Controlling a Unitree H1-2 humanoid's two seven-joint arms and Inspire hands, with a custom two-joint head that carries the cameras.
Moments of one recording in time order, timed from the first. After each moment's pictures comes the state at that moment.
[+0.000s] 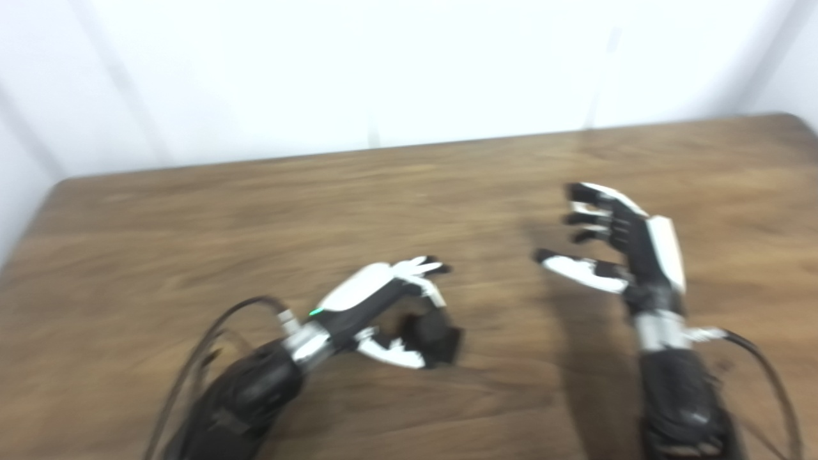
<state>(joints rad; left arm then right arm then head) -0.27 0.33 -0.43 0.06 0.37 -0.24 -0.33 -0.03 -0.07 0.01 -0.33 -0.33 0.18 -0.08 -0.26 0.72</state>
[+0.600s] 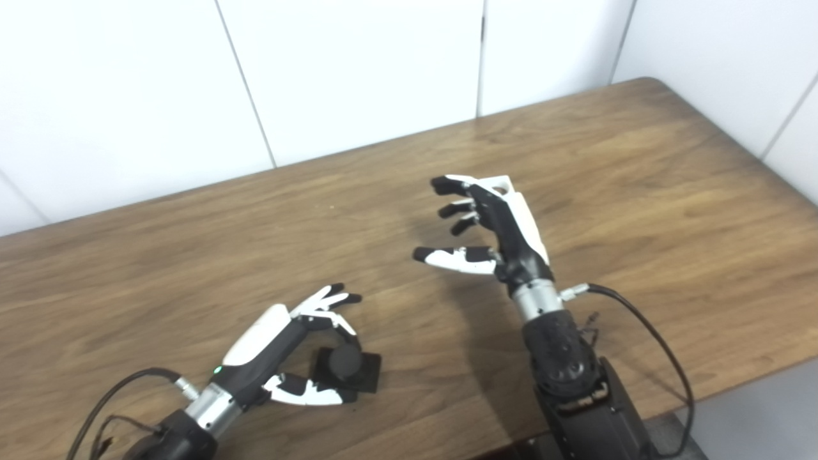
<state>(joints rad) -0.23 0.37 -0.40 0.09 0.31 -0.36 -0.33 -0.09 -0.05 0.07 -0.27 -0.45 0.16 -0.11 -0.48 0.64</state>
